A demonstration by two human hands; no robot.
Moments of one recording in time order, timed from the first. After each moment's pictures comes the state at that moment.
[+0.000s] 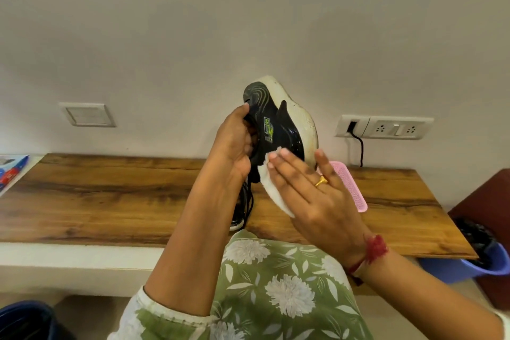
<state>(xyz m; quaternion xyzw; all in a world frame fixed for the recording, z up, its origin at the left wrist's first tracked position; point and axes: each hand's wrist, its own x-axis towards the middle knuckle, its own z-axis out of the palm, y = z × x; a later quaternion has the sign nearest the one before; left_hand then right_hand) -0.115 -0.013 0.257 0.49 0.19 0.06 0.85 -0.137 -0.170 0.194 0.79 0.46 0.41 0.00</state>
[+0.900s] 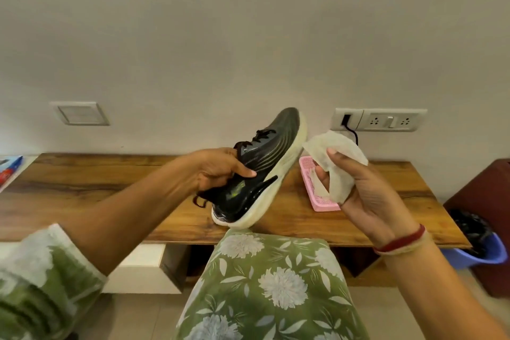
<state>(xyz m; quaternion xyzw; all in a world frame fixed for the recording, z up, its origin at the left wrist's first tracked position) -0.116 0.018 0.219 0.72 0.15 -0.25 0.63 -0.120 -0.213 0.221 0.46 -0.07 -0.14 -0.88</state>
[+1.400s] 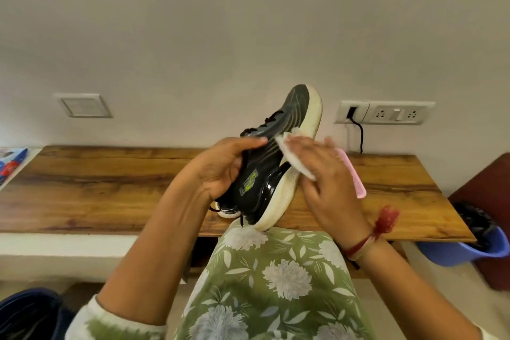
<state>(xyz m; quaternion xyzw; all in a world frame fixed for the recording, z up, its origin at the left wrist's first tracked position) -0.145 0.003 0.220 0.58 0.10 -0.13 0.80 -0.127 -0.180 0.182 0.83 0.33 0.22 -0.38</state>
